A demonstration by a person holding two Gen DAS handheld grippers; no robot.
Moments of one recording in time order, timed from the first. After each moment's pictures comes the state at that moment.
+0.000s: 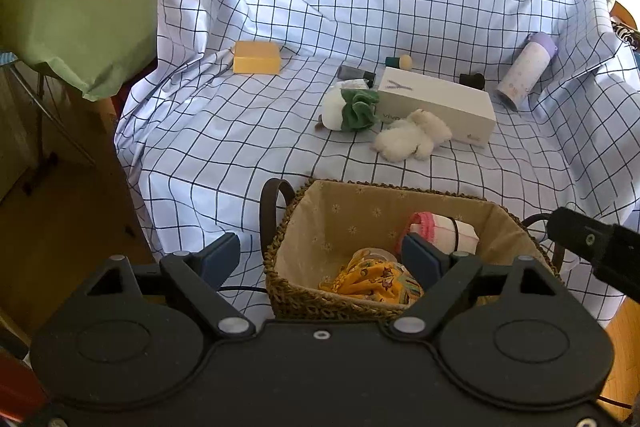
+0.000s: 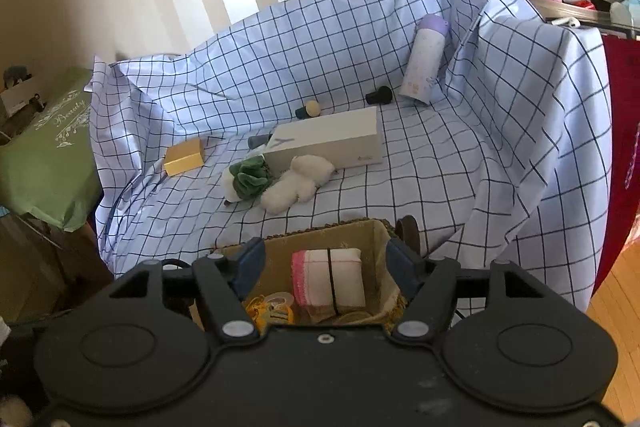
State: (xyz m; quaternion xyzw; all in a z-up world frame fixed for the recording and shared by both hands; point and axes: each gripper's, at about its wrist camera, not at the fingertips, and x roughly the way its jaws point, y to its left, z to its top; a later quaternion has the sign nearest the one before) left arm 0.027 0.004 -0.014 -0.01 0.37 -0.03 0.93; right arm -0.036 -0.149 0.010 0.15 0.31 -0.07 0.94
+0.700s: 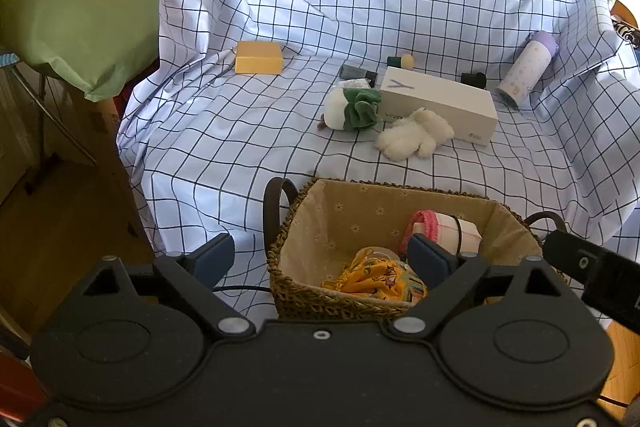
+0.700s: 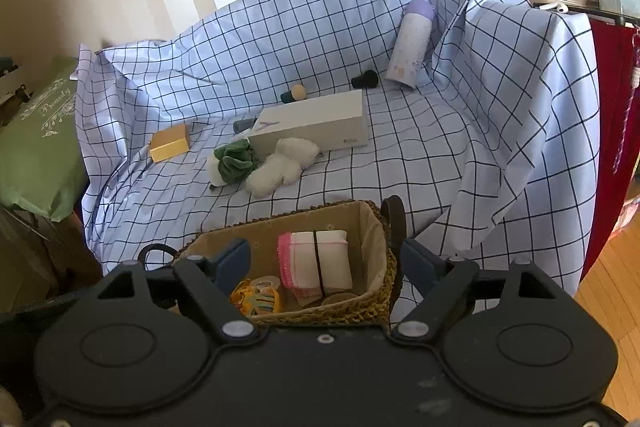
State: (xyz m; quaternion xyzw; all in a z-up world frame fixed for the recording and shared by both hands) left arm 0.025 0.006 -0.015 -0.01 0.37 -0.03 0.93; right arm -0.037 -0.151 0.004 0.14 0.33 -0.09 0.93
